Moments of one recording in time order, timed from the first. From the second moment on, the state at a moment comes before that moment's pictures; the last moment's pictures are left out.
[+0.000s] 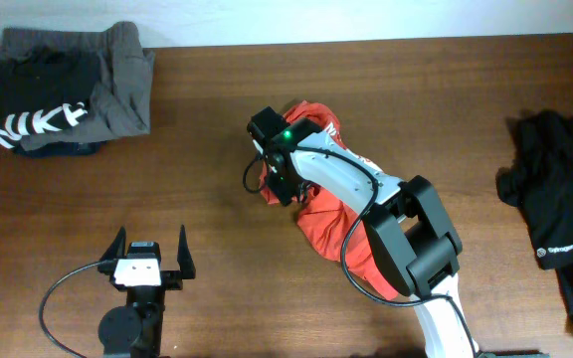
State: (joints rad) left arm 0.00 0.01 0.01 -0.08 -0.01 0.06; right arm 0.63 2.24 1.76 -0.99 0.09 0.00
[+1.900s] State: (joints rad) left arm 0.00 0.01 0.01 -0.08 -0.01 0.06; right arm 0.52 2.23 2.09 -1.52 -0.23 0.17
